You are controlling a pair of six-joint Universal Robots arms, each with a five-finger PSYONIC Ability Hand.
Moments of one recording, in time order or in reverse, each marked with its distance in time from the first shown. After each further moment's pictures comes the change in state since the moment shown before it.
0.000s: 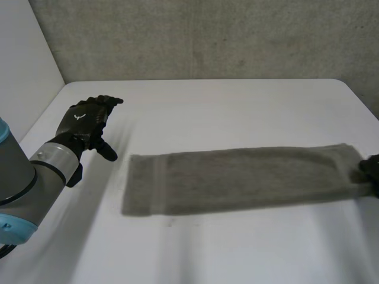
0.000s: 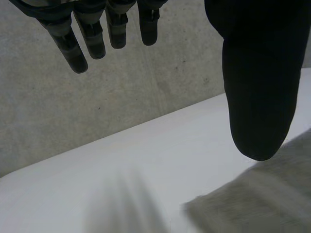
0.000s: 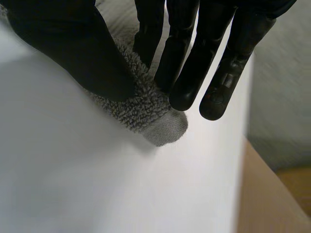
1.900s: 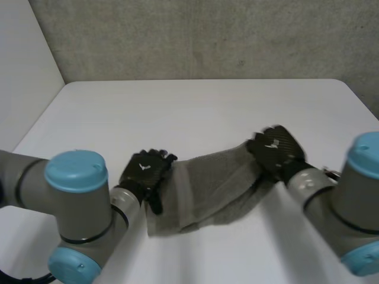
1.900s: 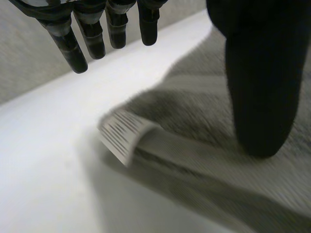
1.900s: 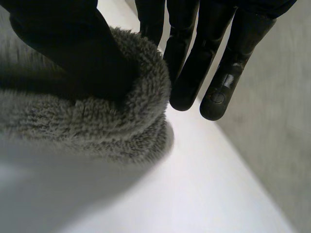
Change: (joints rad) left arm -0.336 -0.231 0.071 -0.080 -0.190 0.118; right arm 0.662 -0.142 0.026 -0.150 -0.012 0.270; left_hand 0.000 0.000 0.000 -0.001 -0.001; right_hand -0.014 -0.009 0.000 0.000 0.004
